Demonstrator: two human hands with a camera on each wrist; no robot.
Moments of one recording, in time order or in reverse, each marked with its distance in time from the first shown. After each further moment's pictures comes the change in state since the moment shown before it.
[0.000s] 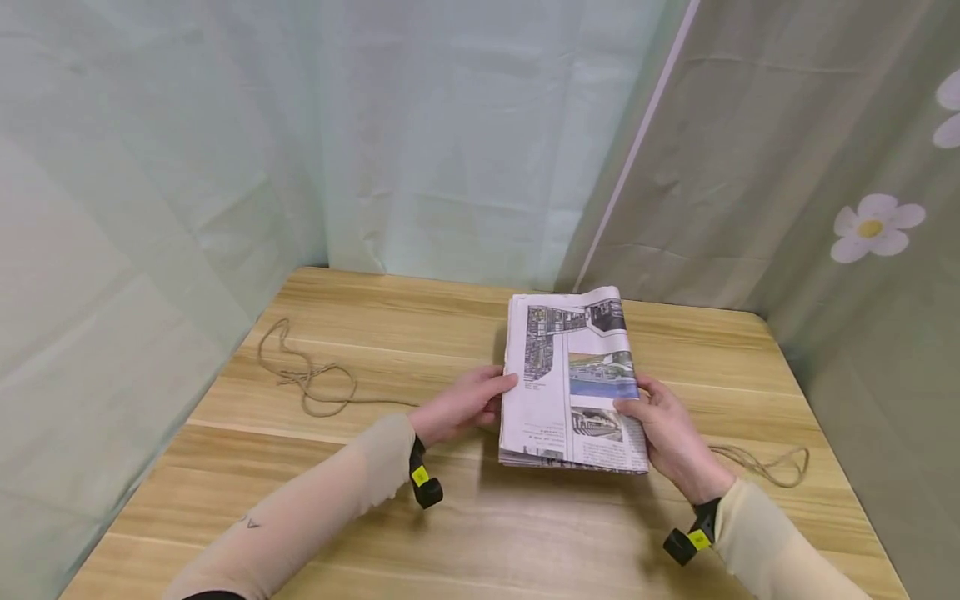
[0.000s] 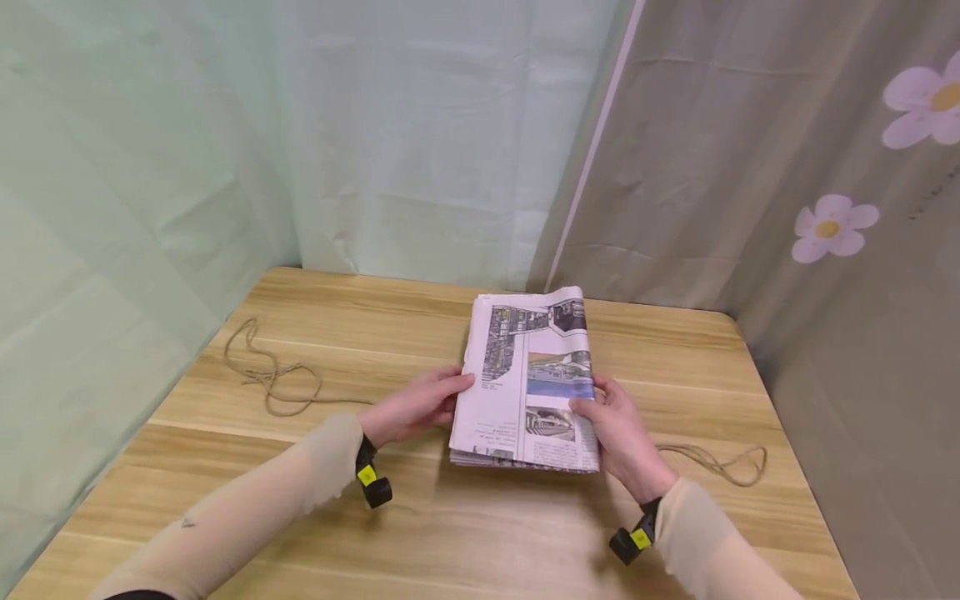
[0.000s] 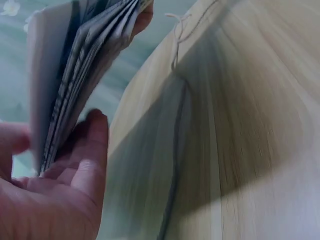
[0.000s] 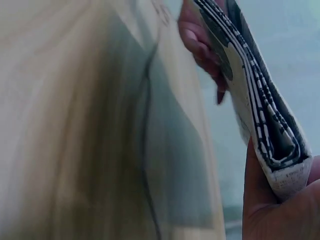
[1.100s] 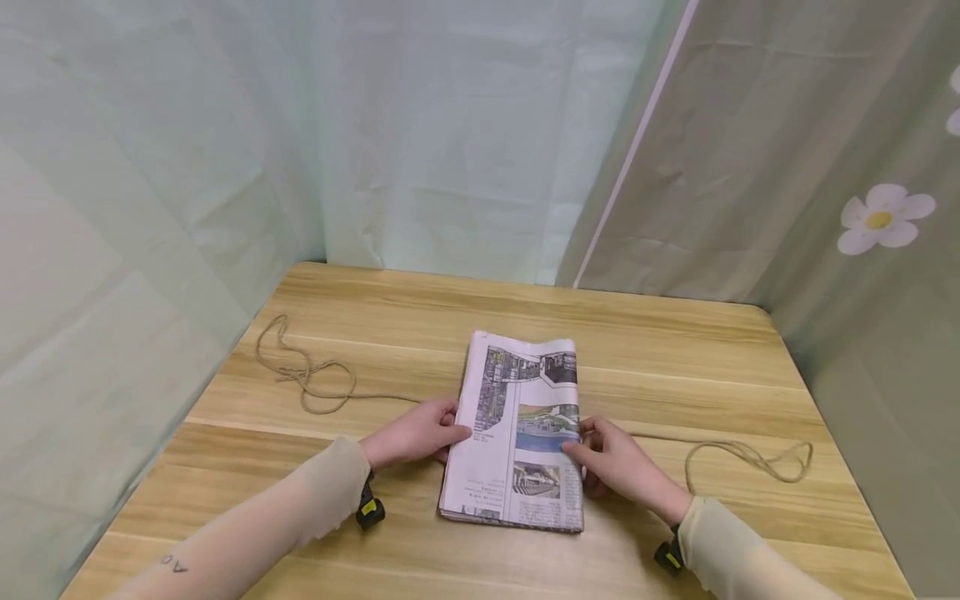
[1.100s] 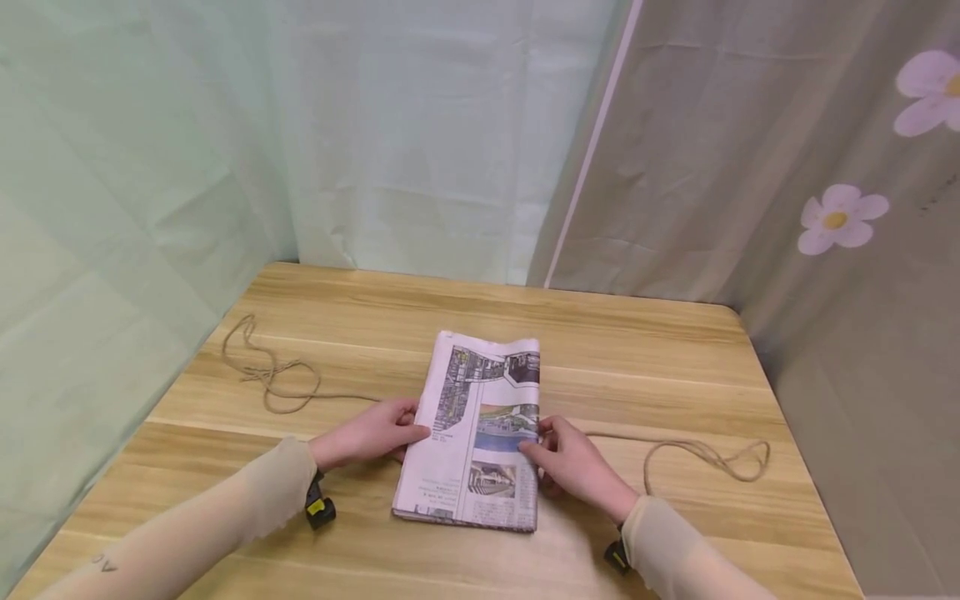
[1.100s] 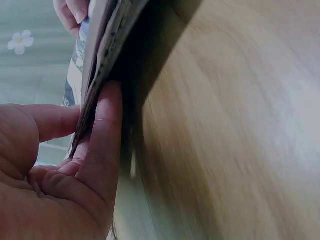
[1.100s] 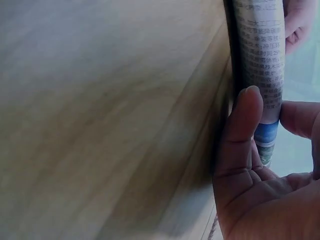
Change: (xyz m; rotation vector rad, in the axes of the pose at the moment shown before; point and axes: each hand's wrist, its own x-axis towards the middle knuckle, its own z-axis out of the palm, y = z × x) left_hand -0.050 -0.033 -0.047 0.513 0.025 -0.047; right_hand -0.002 0.064 0.020 -0.618 -0.219 -0.033
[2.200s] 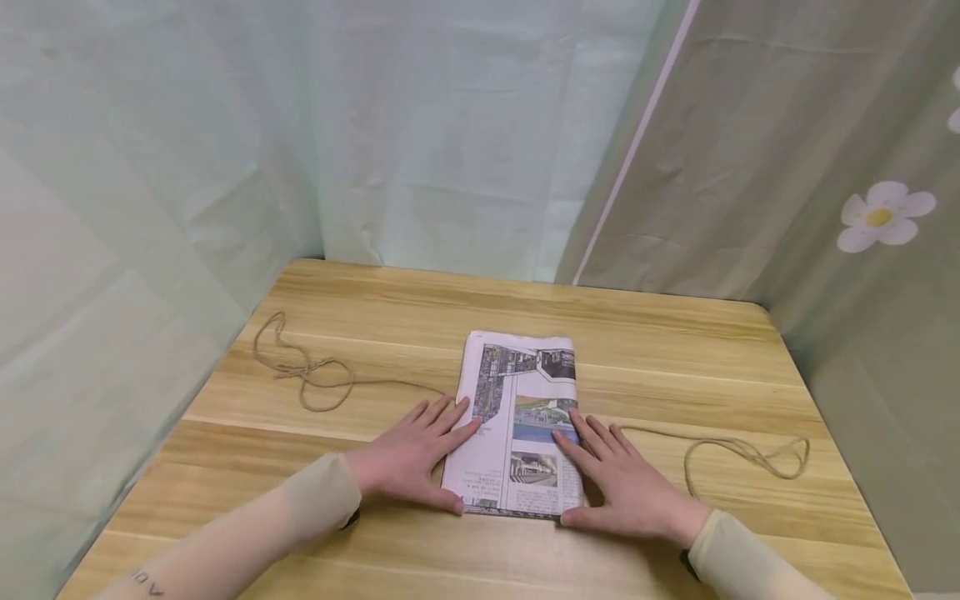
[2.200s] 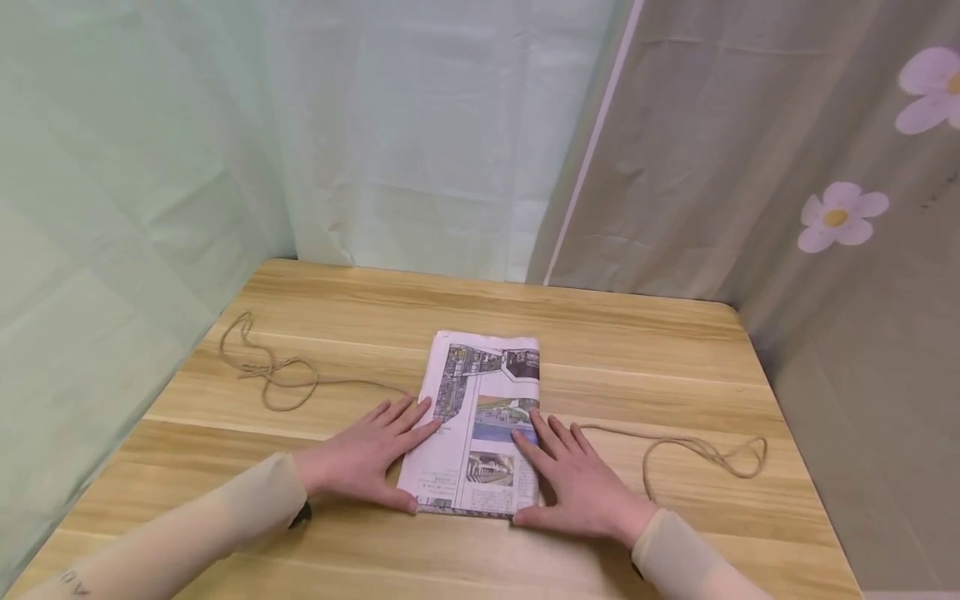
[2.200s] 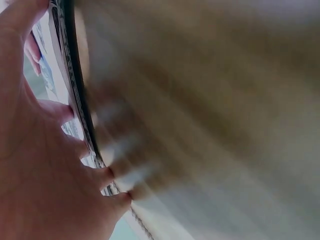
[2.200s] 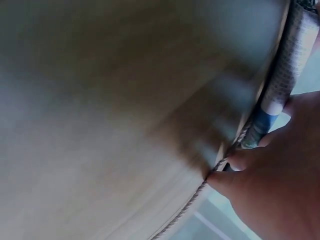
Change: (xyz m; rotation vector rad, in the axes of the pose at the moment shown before) left_hand -0.027 -0.017 0.000 1.059 -0.066 0.352; right_hand -0.024 0.018 -0.004 -0.903 -0.083 -0.479
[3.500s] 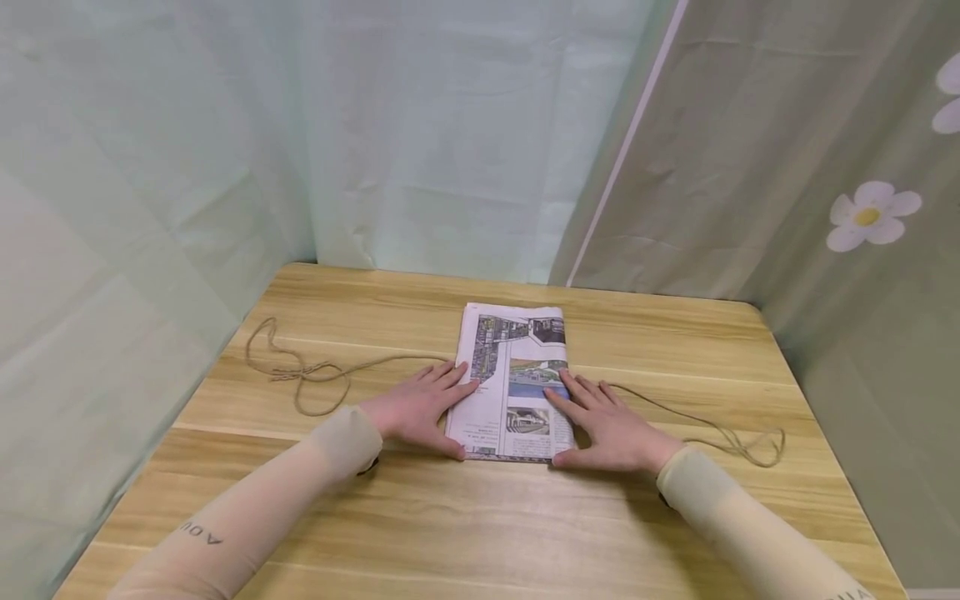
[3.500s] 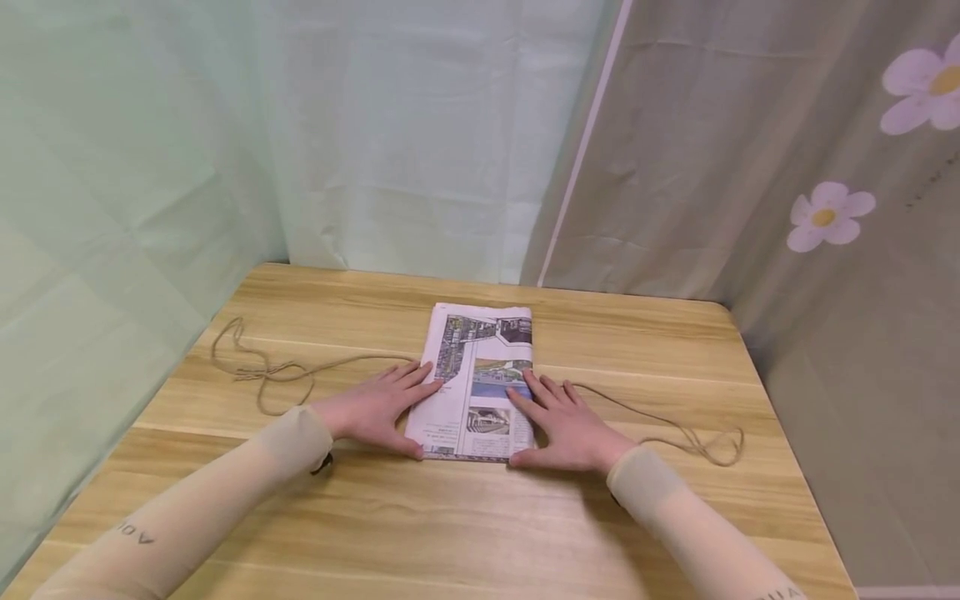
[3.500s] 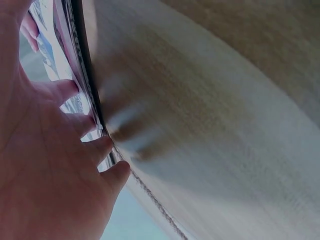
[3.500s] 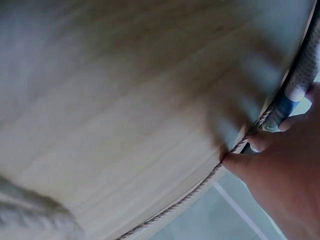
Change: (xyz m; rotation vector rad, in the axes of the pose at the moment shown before) left_hand 0.051 -0.034 -0.031 -0.014 -0.074 -0.068; right_hand 0.056 0.043 -0.022 -0.006 -0.088 0.024
